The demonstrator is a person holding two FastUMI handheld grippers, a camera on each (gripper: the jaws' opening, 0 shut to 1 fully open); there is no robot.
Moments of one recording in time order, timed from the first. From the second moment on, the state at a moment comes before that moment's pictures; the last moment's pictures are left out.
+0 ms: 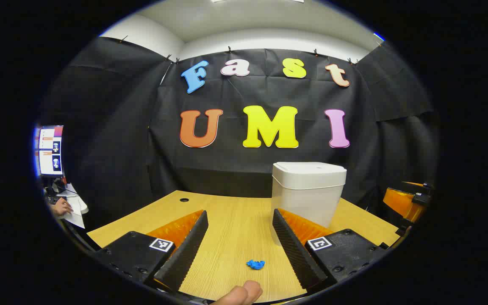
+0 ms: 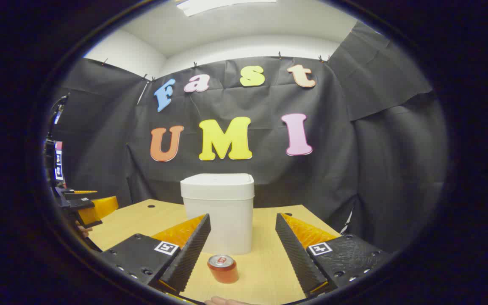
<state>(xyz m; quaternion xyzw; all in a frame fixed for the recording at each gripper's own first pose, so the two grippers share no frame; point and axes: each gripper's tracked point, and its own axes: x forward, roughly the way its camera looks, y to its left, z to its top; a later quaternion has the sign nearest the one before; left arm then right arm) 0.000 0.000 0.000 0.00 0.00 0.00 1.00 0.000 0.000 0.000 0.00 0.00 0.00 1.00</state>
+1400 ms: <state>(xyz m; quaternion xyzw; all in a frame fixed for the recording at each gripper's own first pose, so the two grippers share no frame) 0.000 0.007 -0.008 0.01 0.02 0.01 1.00 0.025 0.010 0.037 -0.02 -0.02 0.01 1.00</state>
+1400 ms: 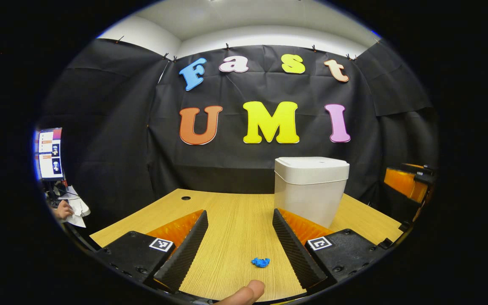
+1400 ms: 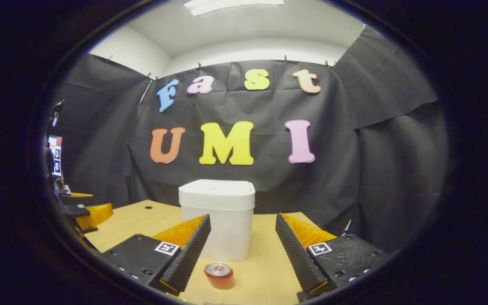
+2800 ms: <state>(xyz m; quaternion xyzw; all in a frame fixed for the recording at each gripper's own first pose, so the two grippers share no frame) 0.011 0.032 -0.019 -0.01 0.04 0.02 1.00 0.205 0.096 0.055 -0.05 0.13 0.05 0.99</state>
